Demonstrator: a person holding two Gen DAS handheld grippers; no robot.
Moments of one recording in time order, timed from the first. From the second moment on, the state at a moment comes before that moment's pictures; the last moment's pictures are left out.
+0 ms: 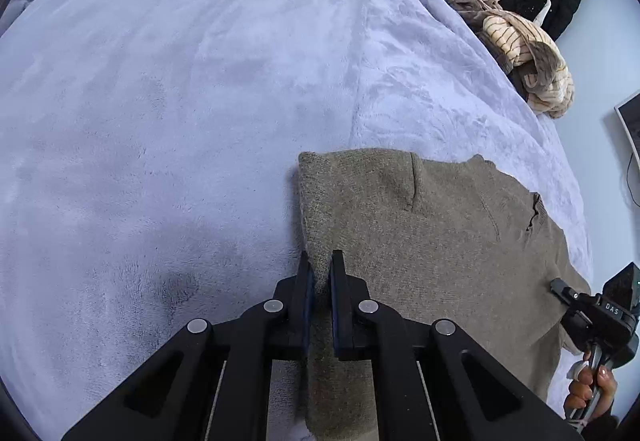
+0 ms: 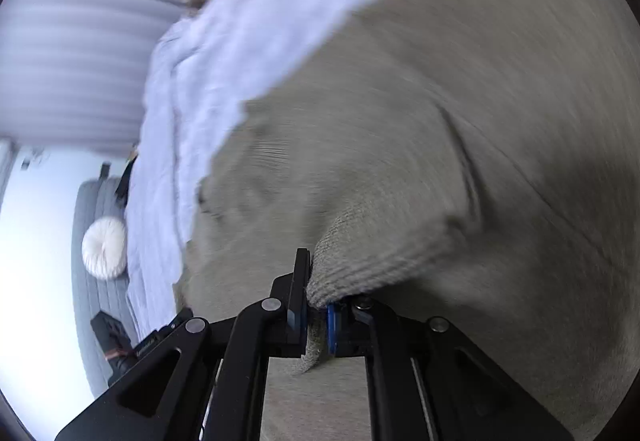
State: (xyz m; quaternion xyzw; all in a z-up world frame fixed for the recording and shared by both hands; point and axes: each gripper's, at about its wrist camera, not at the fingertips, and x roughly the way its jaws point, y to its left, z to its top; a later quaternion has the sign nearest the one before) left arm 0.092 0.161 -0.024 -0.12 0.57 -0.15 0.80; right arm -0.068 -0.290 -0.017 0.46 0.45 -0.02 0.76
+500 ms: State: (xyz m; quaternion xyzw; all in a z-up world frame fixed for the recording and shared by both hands) left arm 0.076 0.171 -0.003 -0.06 0.56 -0.12 0.82; right arm -0.125 -0.309 -0.022 0.37 0.50 -0.13 0.77
